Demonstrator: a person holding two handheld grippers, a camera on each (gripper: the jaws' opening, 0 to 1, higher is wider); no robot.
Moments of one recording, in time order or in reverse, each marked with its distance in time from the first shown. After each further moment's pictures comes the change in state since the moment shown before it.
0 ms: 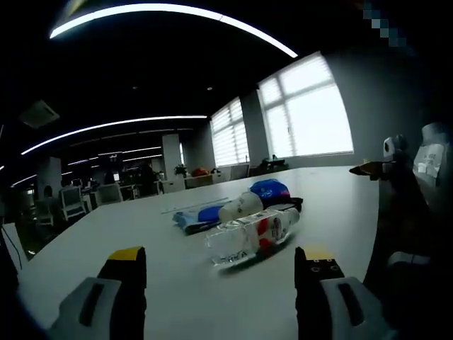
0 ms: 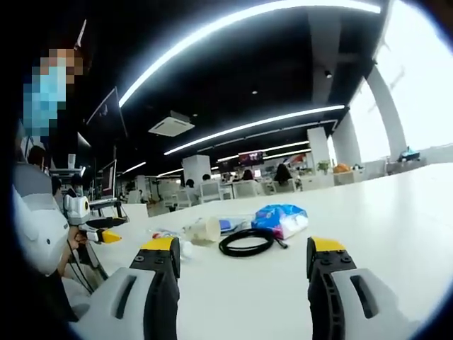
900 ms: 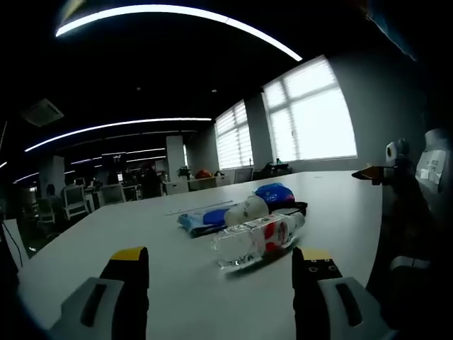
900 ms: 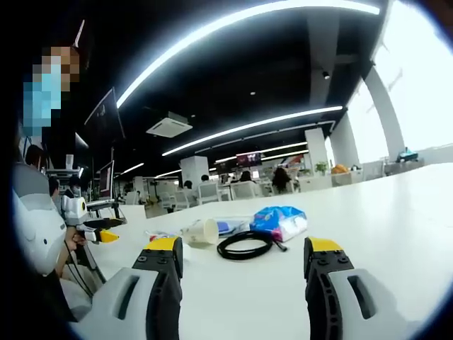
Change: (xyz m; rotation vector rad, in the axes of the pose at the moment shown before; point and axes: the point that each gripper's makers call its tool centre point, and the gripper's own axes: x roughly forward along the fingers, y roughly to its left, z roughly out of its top) left arm 0.002 0.006 0.004 -0.017 -0.014 0.020; right arm 0.007 0.000 0.003 -0.001 -0.006 -0.003
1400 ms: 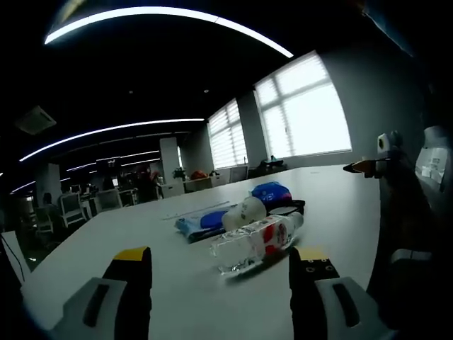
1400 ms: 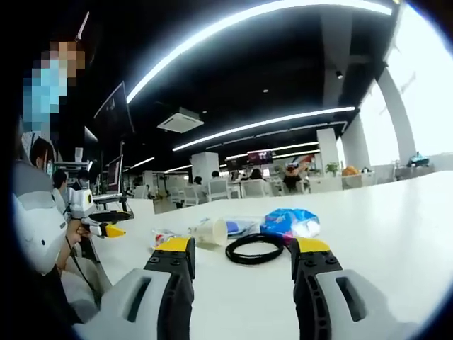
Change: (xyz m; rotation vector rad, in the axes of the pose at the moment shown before) left arm 0.006 0.000 0.007 0.049 0.006 -0.027; right arm 0.018 0.013 0.004 -0.026 0.015 0.073
